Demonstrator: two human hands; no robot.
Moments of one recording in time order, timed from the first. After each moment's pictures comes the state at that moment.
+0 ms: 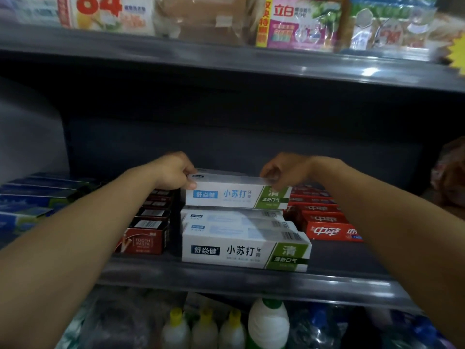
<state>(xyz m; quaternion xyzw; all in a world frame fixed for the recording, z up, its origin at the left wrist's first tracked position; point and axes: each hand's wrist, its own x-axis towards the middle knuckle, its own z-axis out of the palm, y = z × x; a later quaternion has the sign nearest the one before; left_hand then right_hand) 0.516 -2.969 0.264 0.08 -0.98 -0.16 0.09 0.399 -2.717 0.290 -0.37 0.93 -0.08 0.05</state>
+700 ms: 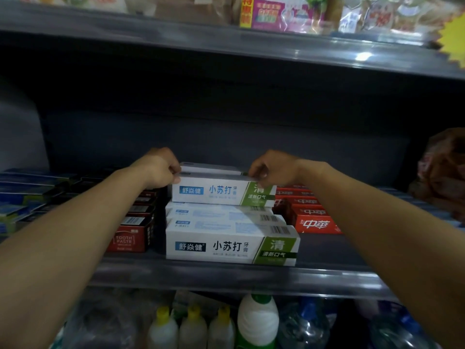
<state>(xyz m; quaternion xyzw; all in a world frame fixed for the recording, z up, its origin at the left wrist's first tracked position) 0.496 -2.973 0.248 0.12 -0.98 -0.13 0.13 0.389 -2.716 0.268 -0.40 0.91 -0.09 -0.01</state>
